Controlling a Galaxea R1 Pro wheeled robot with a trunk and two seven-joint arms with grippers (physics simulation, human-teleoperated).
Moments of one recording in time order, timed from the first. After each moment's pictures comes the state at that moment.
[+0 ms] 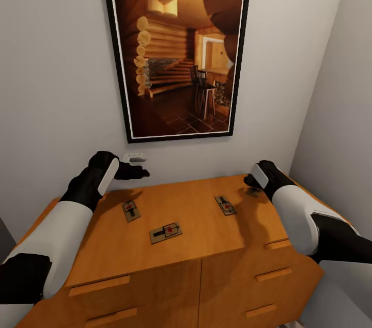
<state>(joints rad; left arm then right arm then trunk) -1.06 0.07 -0.14 -0.87 0.24 1.04 -0.06 -1.24 -0.01 -0.23 -0.27 -0.10 0.63 -0.45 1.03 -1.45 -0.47</state>
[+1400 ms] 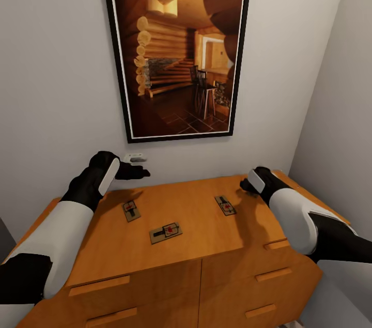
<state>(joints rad) -1.06 0.06 -0.14 -0.87 0.24 1.04 -0.06 -1.24 0.00 -0.26 -0.17 -0.10 0.53 -0.43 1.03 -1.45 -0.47</state>
